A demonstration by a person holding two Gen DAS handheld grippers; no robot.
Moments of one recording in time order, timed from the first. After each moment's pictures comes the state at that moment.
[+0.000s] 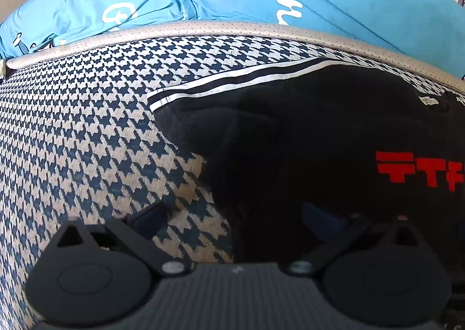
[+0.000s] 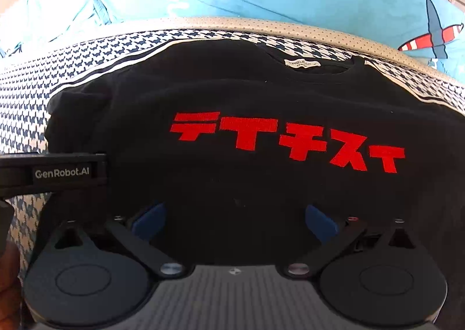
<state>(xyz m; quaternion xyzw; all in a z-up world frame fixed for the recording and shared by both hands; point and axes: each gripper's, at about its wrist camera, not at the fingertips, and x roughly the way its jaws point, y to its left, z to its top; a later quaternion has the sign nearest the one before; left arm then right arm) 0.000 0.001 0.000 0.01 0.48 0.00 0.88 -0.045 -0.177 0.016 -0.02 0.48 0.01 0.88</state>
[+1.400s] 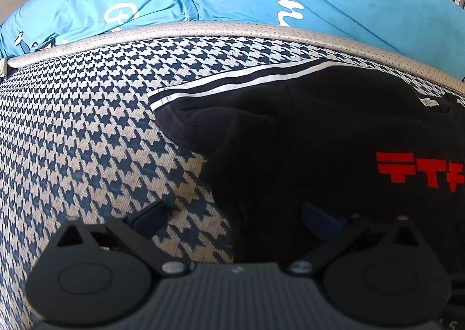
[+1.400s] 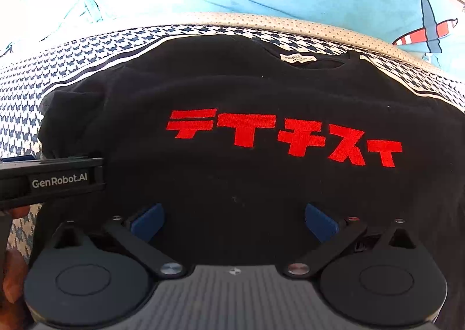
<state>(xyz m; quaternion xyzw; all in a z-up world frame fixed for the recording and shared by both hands) 0.000 -0.002 0.000 0.01 0.48 0.01 0.88 -0.042 -0.172 0.015 -0.02 0.49 -0.01 0.87</state>
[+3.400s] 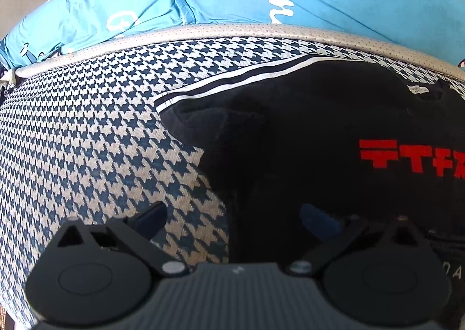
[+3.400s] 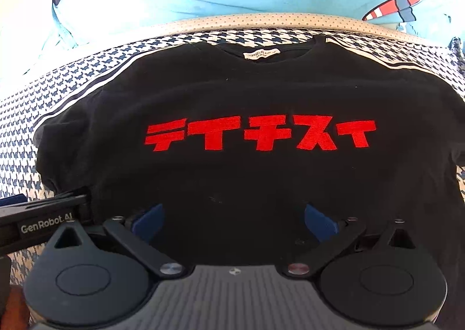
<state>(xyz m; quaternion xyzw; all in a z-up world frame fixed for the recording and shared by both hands) -0.015 -0.015 0.023 0.04 0.49 0.02 0.87 -0.045 -0.196 0.029 0.05 0.50 -0.05 0.86</state>
